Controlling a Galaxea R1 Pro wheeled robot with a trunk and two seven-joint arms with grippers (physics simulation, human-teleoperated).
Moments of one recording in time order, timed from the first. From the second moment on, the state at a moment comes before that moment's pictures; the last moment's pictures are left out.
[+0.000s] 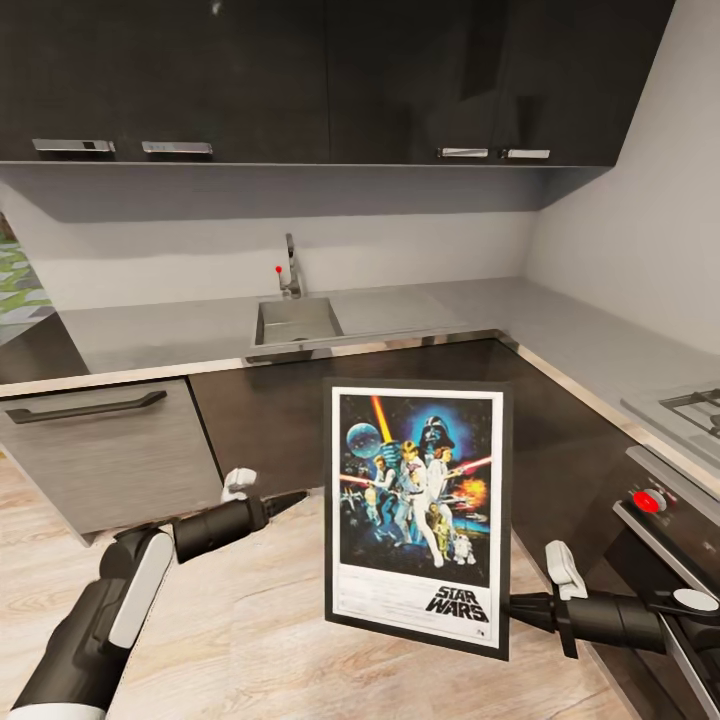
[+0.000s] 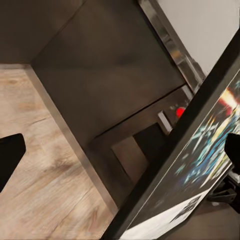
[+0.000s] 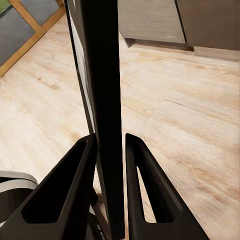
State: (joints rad) left arm -0.42 0.10 0.07 -1.34 0.48 0.84 -0.75; right arm -0.26 -0.38 -0.16 -1.21 -0.02 0.34 1.43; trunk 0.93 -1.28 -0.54
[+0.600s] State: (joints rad) left arm -0.42 0.20 0.19 -1.21 0.46 0.82 -0.74; right arm -0.26 -0.38 -0.21 -1.20 -0.01 0.34 1.42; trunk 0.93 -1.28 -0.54
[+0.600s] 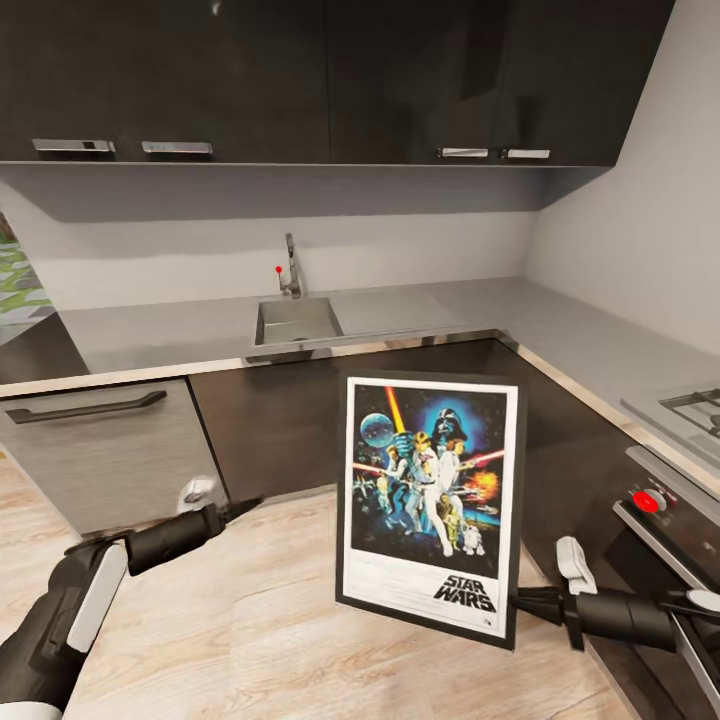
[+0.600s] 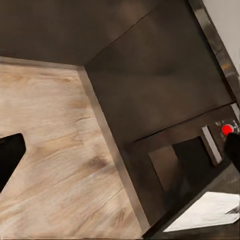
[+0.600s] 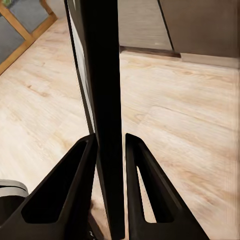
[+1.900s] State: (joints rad) left arm -0.42 0.29 0.19 -0.03 0.44 -0.27 -1.02; right arm -0.26 -0.29 -0.21 -1.23 -0.02 0.34 1.28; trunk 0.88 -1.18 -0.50
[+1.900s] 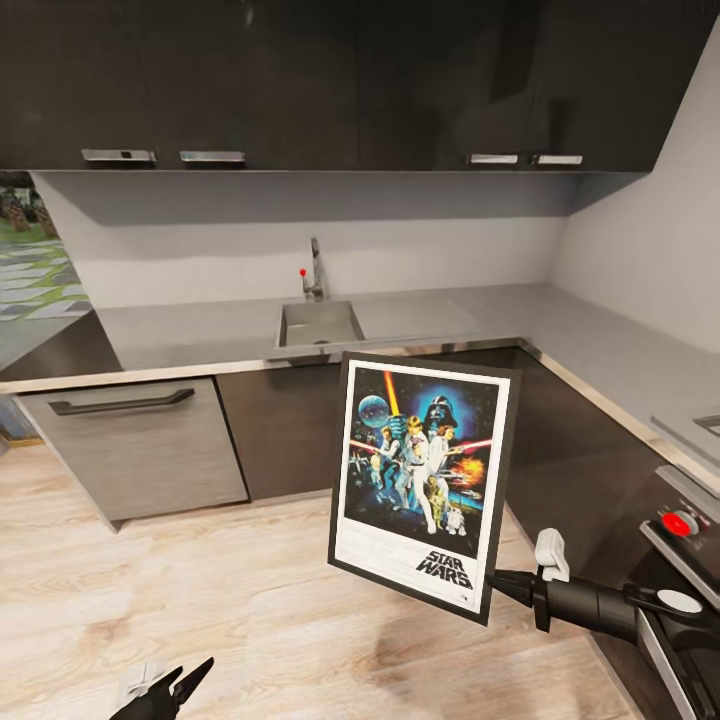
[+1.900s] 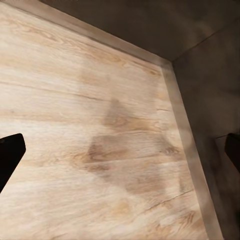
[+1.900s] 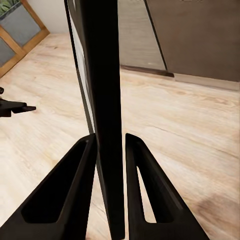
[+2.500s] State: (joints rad) left arm -0.42 0.29 0.19 -0.03 0.44 -0.26 -1.02; right arm -0.26 -0.29 -0.21 -1.23 -0.02 0.34 1.28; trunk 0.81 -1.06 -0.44
